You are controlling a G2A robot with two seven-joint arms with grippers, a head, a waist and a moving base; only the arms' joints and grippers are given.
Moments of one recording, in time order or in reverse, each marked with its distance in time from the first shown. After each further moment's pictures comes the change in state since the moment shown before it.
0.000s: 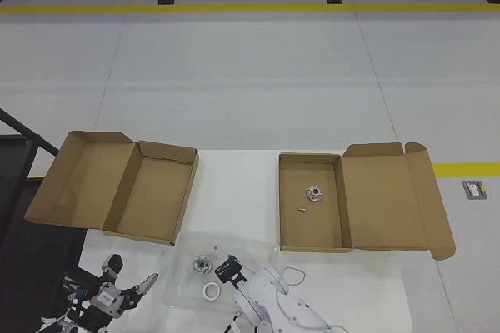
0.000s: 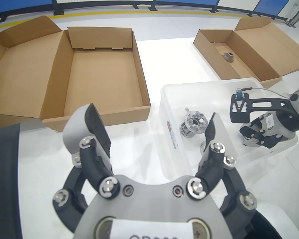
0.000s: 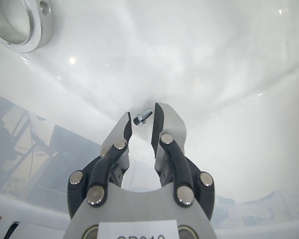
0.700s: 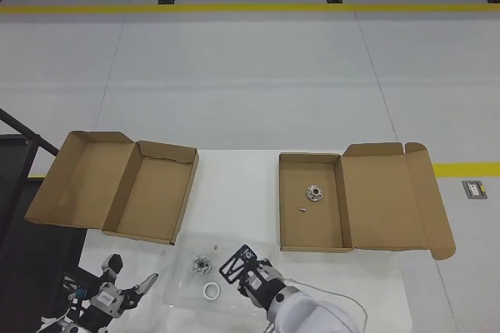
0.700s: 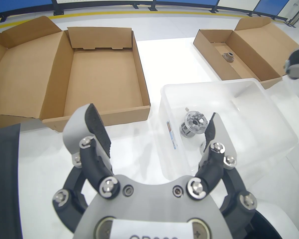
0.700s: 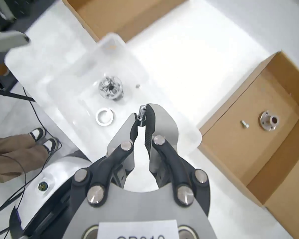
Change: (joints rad) left arm 0.000 0.000 0.000 0.000 0.000 0.000 0.000; right arm -0.482 0.128 0.274 -0.819 -0.199 -0.379 -0.598
